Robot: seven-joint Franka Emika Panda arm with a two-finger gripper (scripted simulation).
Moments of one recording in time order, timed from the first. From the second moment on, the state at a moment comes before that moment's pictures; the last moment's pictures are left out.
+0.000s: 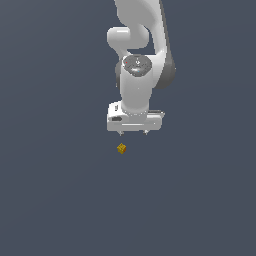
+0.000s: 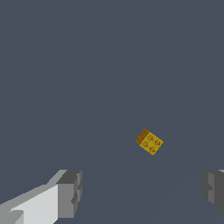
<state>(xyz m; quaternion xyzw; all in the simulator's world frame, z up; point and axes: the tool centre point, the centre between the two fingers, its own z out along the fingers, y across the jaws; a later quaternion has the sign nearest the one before) -0.012 0.022 0.177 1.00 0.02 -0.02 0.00</state>
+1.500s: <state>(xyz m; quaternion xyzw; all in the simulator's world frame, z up) -0.018 -0.007 0.146 1.00 -0.09 -0.02 -0.01</state>
